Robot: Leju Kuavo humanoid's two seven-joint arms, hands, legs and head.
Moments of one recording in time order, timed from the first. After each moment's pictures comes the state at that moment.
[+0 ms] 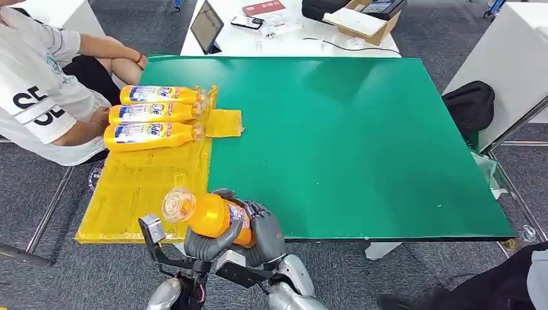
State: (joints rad) left arm -0.03 -0.18 -0.43 -1.30 0.37 -0.04 -0.51; right arm -0.27 0.29 0.55 -0.72 0.53 -0.68 -0.64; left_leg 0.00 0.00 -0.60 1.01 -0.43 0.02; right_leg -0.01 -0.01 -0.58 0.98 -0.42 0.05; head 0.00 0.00
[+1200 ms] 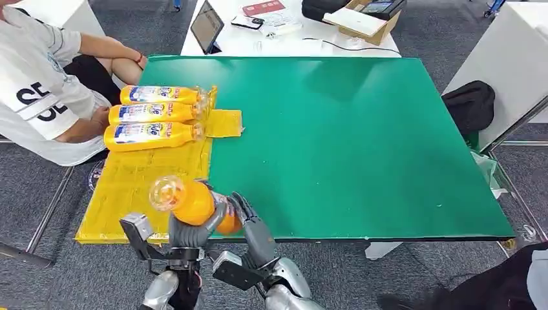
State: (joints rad) left arm -0.06 -0.19 -0.36 -1.35 0.23 0.28 -0.62; right arm -0.27 0.28 0.62 -0.73 0.39 -0.55 -0.61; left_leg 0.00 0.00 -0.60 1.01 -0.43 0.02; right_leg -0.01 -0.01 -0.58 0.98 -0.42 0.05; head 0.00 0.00
